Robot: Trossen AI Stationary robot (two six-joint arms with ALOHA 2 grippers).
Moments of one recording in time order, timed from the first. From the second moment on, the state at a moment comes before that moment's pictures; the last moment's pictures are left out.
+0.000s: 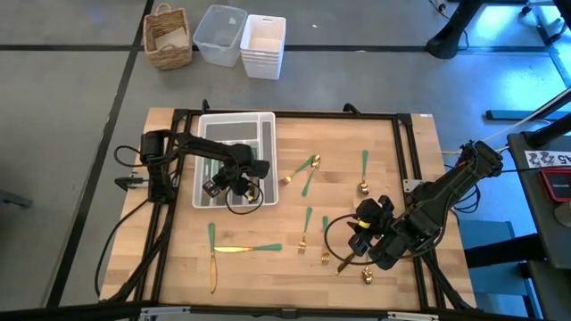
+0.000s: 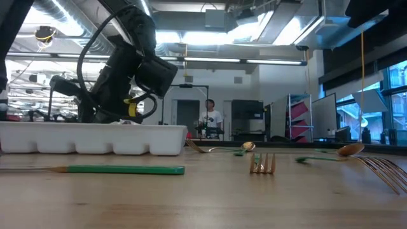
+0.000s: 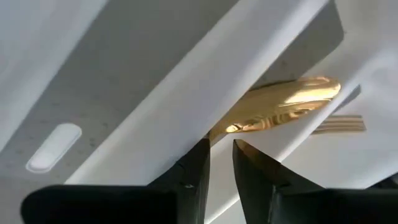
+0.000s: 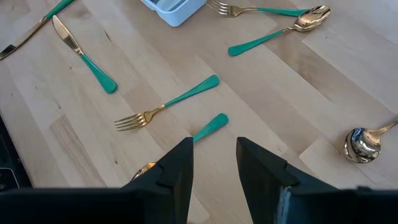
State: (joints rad) left arm 0.18 1.86 1.10 -1.24 -0.17 0.87; right arm 0.74 1.42 1.25 -1.12 0.60 1.38
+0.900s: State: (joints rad) left arm 0.19 1.40 1.11 -0.99 0.05 0.05; right arm 0.33 1.38 1.25 -1.09 0.57 1.49
